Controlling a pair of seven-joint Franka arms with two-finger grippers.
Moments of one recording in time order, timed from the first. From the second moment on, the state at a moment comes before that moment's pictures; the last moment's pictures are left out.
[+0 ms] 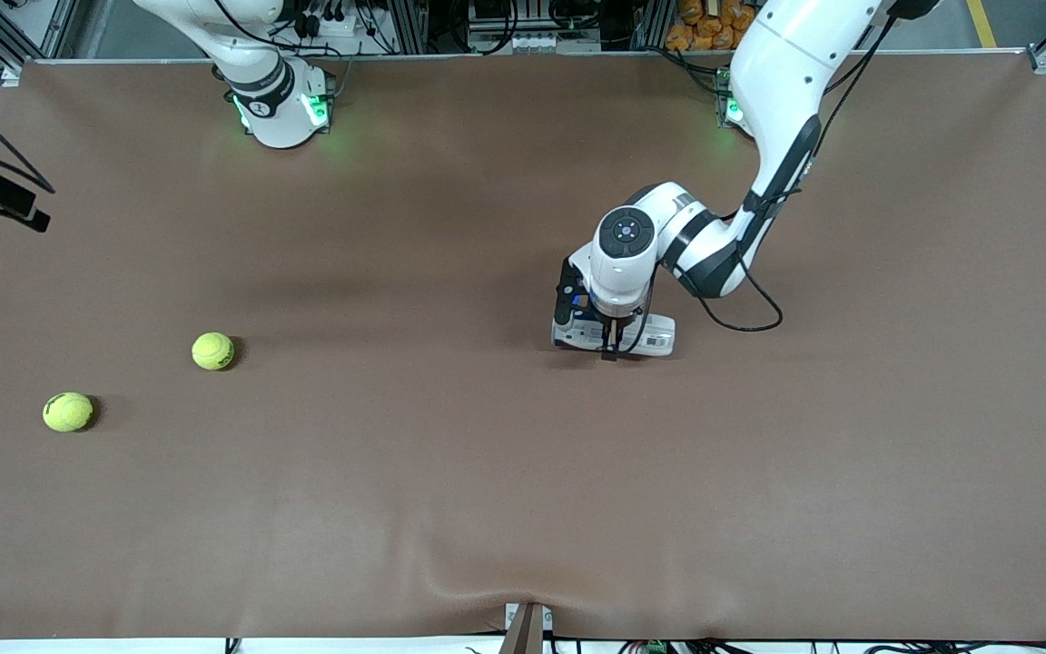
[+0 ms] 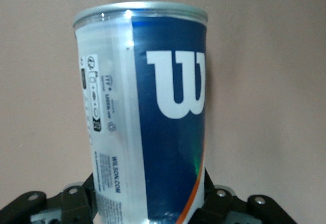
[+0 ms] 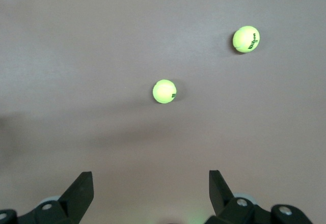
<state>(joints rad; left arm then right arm) -0.44 0.55 -0.24 -1.87 0.31 2.37 0.87 -0.16 -0.07 0.02 -1.62 0.05 1.50 -0.01</state>
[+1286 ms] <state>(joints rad) -0.22 0.50 -0.32 -1.60 -0.38 2.11 1.50 -0.23 0.16 0.01 -1.74 0.03 1.78 -0.03</state>
